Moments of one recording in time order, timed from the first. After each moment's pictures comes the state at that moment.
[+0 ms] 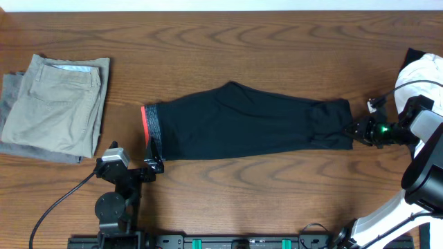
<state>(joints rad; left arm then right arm) 0.04 0.01 0.02 -0.12 0.05 -0.25 -0.53 1.96 1.07 -0.70 -0.68 -0.24</state>
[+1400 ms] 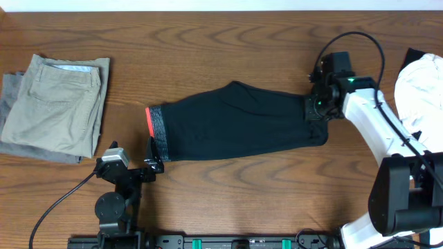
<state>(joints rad) 0.04 0.01 0.02 -0.12 0.05 -0.25 0.12 1.74 1.21 -0.80 -0.06 0.11</state>
